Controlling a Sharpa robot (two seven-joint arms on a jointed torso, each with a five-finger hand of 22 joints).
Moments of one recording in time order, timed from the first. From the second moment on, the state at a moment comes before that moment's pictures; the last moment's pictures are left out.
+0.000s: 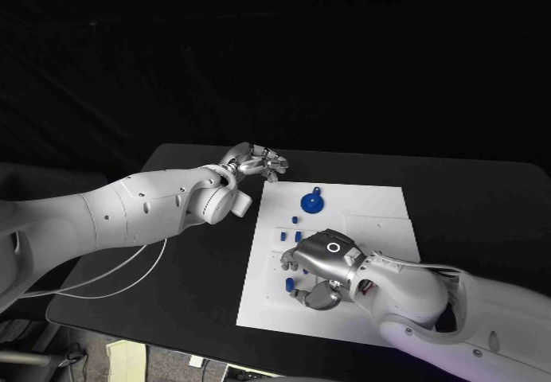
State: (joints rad) left arm 1.26 -0.76 -0.11 1.24 -0.29 -0.34 0.27; left_hand 1.09 -0.11 0.57 -0.21 0.08 0.87 0.16 0.35 0.47 1.27 0.08 0.08 0.26 1.12 0.00 0.70 0.48 0.02 0.83 -0.10 0.69 1.21; right arm 1.13 -0.63 -0.14 1.77 -1.93 -0.20 -0.21; right_hand 1.03 -0.30 0.67 -0.15 0.05 0.88 0.18 0.28 0.46 1.15 0.10 0.07 0.25 1.29 -0.02 1.11 0.82 0.15 1.25 -0.05 0.91 1.31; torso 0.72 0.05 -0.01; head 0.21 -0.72
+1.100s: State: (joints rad) left arm 1.25 -0.76 -0.11 1.24 -0.27 -0.34 0.27; left_hand 1.08 -0.11 0.57 -0.21 0.08 0.87 0.16 0.35 0.47 1.27 0.08 0.08 0.26 1.12 0.00 0.70 0.49 0.03 0.83 -0.10 0.69 1.22; right arm 1.27 -0.93 -0.06 1.66 -1.15 0.01 -0.30; right_hand 0.95 -0.17 0.54 -0.03 0.16 0.93 0.10 0.33 0.54 1.18 -0.01 0.99 1.10 1.30 -0.12 1.24 0.95 0.18 1.26 -0.08 1.02 1.31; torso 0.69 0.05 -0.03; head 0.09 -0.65
